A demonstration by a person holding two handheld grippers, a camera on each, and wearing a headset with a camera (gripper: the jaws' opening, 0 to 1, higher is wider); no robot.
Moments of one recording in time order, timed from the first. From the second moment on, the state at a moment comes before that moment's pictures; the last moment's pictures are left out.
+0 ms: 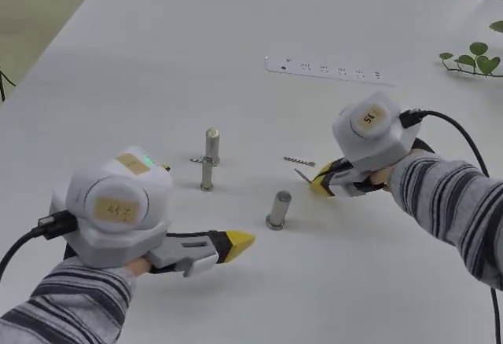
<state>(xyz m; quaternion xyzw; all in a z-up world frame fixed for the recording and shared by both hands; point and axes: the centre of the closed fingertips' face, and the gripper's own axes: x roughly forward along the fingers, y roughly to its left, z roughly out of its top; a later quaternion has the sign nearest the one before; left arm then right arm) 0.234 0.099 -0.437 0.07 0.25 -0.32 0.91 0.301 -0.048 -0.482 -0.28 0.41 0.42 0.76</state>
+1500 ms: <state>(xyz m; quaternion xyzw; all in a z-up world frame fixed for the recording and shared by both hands) 0.181 0.049 -0.417 -0.03 0.27 -0.40 0.87 0.189 -0.019 -0.444 -0.37 0.27 0.54 0.71</state>
